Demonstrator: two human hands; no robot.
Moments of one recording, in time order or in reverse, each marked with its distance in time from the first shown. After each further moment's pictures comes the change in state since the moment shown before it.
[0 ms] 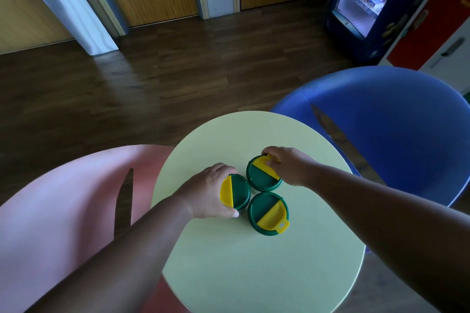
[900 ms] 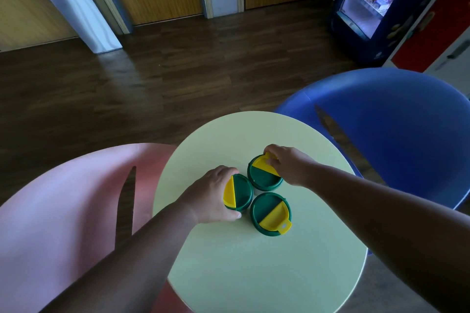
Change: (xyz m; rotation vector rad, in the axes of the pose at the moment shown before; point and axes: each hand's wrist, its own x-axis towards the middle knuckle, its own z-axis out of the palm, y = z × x) left_hand -0.006 0.000 0.013 -0.014 0.058 -0.006; right_hand 0.006 -0.003 0.002 -0.025 0.032 -0.046
